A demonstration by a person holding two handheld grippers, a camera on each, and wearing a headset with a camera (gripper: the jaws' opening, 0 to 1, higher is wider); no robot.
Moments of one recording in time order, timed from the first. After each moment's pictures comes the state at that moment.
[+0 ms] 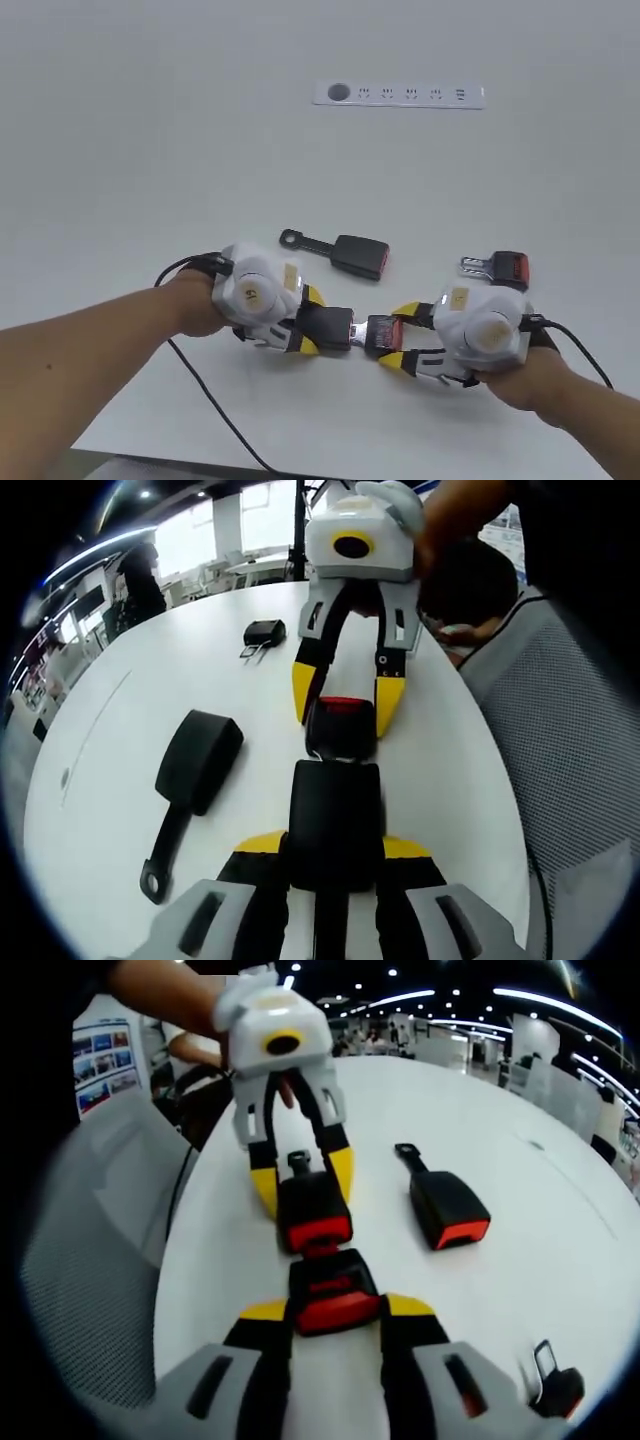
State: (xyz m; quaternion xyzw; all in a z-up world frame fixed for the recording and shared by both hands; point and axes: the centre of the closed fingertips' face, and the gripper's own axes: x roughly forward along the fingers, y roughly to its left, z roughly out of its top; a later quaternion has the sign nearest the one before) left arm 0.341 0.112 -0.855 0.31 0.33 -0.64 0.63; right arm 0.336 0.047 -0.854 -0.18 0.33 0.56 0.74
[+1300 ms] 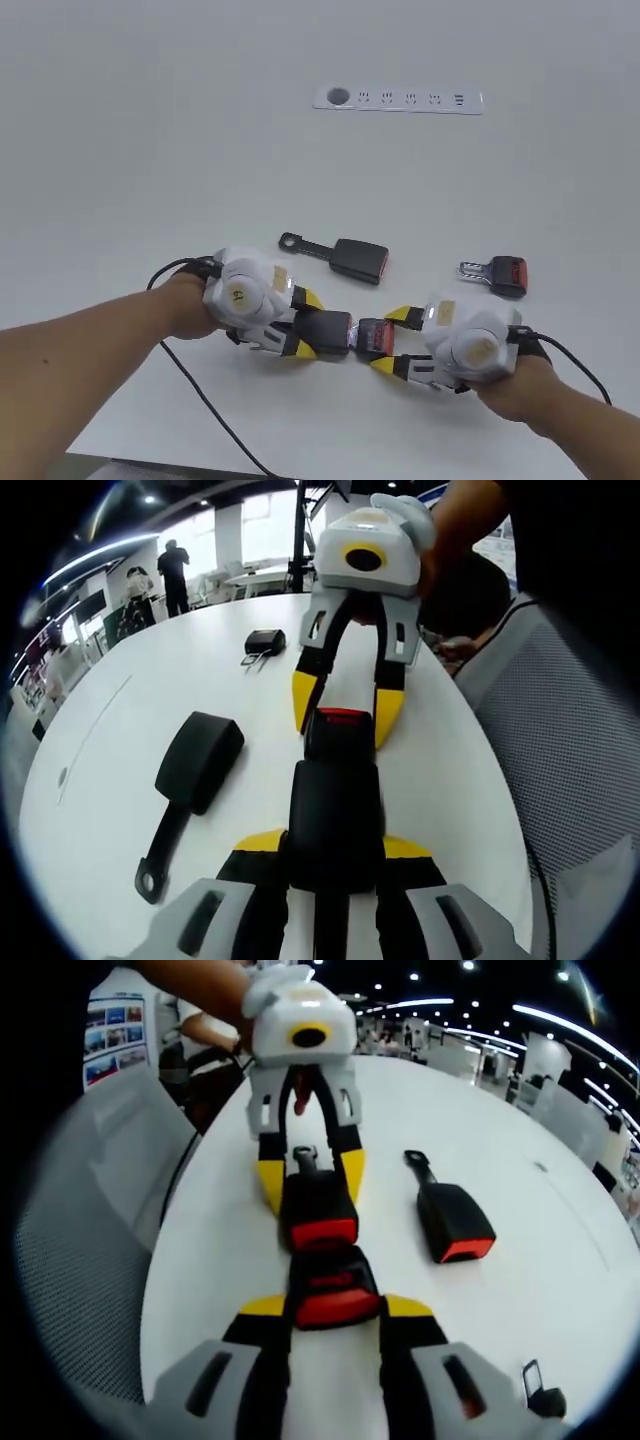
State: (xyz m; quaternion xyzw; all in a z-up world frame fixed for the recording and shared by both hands) left arm 0.340 0.113 -0.854 0.28 0.31 -0.65 0.63; right arm 0.335 0.048 -0.855 -0.23 0.30 0.56 0.73
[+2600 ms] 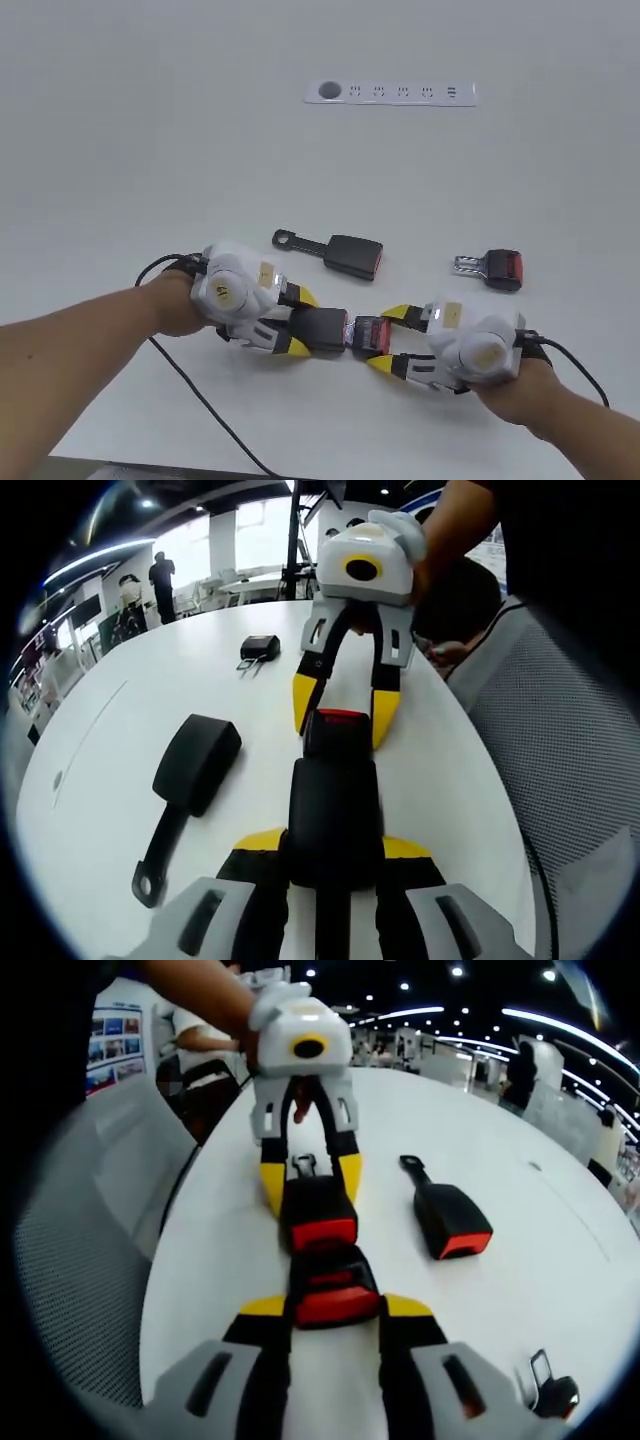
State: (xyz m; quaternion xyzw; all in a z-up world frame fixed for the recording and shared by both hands) left arm 0.341 0.112 -0.854 0.27 0.30 -0.67 0.62; right arm 0.334 0.047 -0.854 -0.21 0.28 0.56 0.75
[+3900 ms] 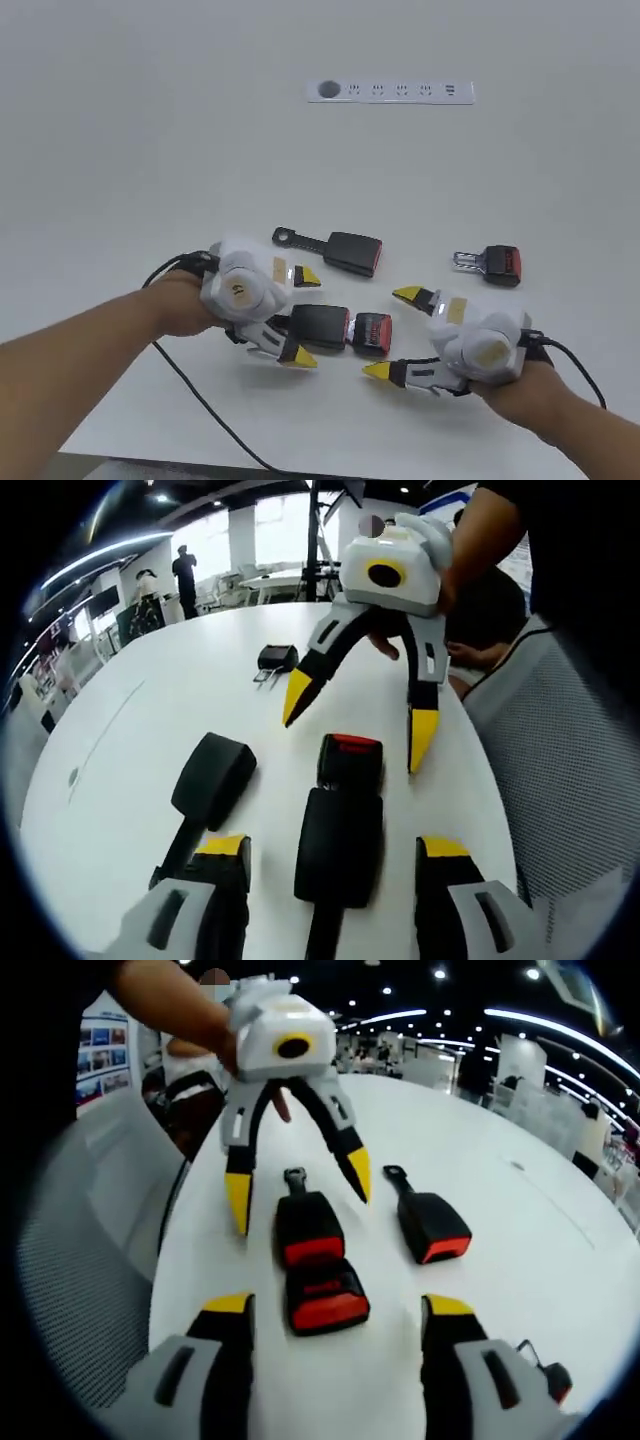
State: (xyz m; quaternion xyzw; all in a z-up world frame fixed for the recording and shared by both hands) left arm 0.345 0.100 -0.828 0.25 0.31 -0.63 0.67; right arm 0.339 0.042 -0.834 -0.19 0.28 0.53 0.78
